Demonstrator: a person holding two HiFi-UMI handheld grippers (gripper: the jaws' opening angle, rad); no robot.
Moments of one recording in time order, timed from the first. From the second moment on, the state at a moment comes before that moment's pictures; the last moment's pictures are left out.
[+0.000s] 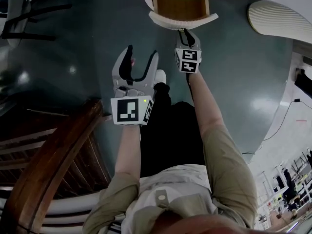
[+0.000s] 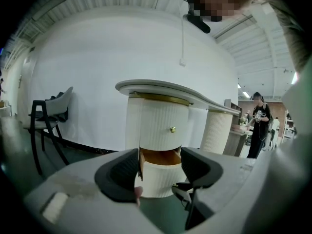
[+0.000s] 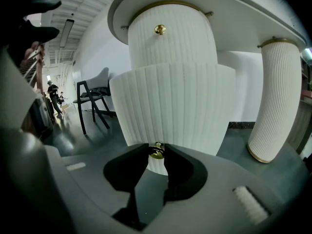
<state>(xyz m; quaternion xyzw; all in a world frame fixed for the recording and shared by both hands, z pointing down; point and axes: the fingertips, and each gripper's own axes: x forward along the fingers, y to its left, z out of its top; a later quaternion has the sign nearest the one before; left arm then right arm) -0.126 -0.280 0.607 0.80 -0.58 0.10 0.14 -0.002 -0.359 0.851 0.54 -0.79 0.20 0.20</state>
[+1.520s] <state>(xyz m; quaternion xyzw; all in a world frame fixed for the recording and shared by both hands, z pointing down) -0.112 -0.250 0.617 0.77 -0.58 0.16 0.21 0.002 -0.290 0.860 0.50 -0.78 0.26 0.26</state>
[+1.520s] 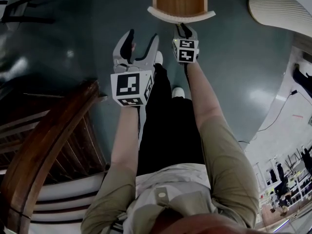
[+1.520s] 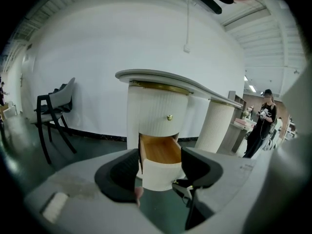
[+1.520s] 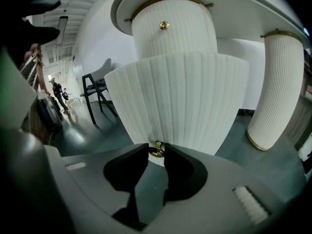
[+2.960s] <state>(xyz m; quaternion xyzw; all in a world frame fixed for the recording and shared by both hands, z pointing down) -0.100 -0.211 0.601 0.79 -0.57 0.13 0.19 0.008 -0.219 0.860 0.49 -0.78 0.27 0.27</state>
